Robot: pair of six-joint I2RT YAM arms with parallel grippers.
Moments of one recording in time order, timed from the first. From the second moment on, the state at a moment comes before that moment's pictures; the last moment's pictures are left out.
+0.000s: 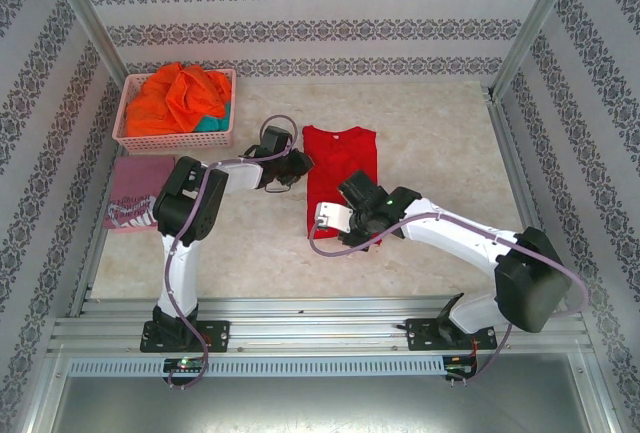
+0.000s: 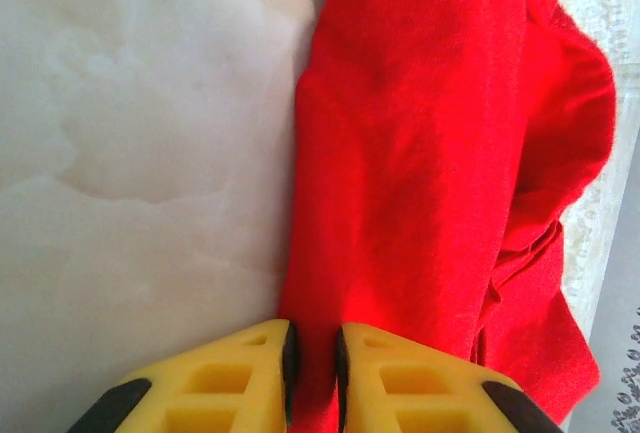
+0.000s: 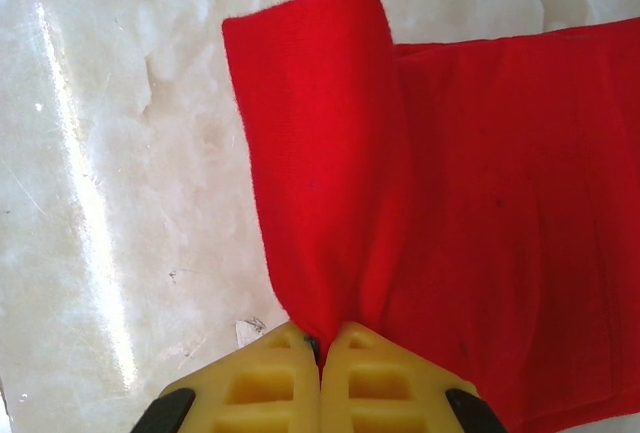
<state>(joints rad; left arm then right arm) -0.38 2.13 1.30 0.06 0.34 -1.03 0.76 1.42 0.95 -0.67 -0.14 -0.60</state>
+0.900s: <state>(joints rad) -0.38 2.03 1.06 0.20 0.44 -1.00 0.77 1.46 1.24 -0.85 -0.11 -0.67</state>
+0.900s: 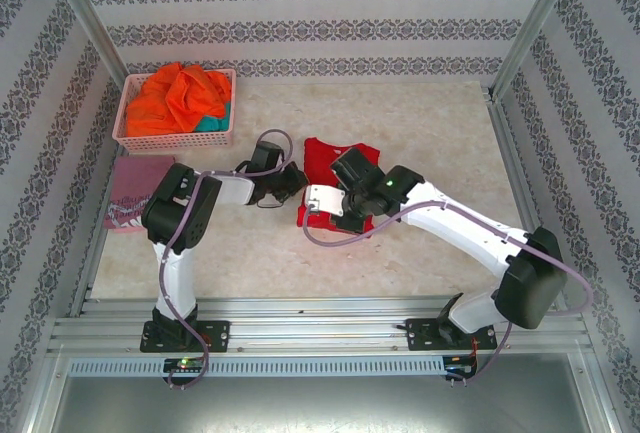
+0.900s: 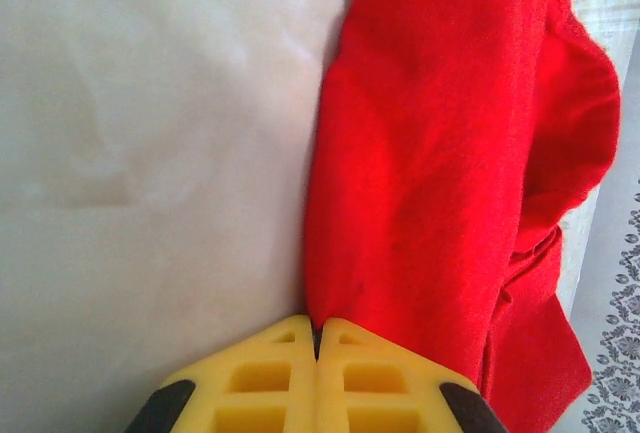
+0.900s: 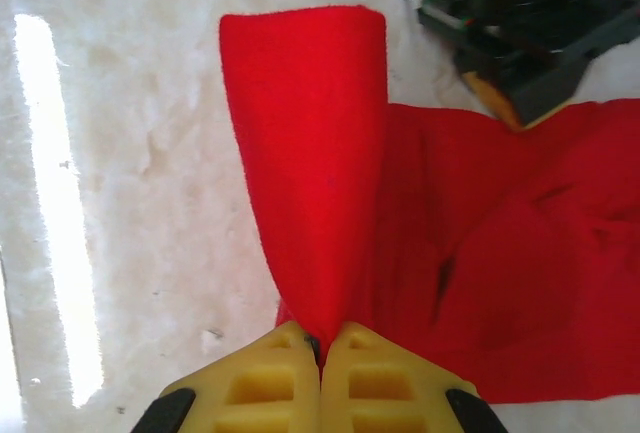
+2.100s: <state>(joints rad) -0.31 2.08 1.10 0.17 0.64 -0.90 0.48 1.99 1.80 -0.85 -0.04 -0.97</state>
